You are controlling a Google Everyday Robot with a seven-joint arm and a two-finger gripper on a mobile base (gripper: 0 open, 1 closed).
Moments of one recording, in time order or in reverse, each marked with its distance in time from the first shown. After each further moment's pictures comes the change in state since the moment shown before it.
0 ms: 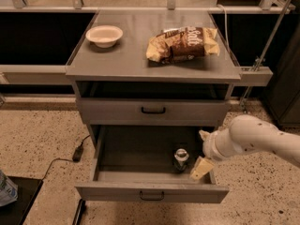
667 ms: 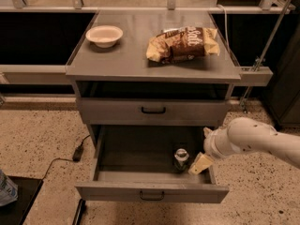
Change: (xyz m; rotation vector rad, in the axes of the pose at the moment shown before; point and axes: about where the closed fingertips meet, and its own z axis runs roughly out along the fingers) arm 0.007 -0.030 0.015 0.104 0.023 0.072
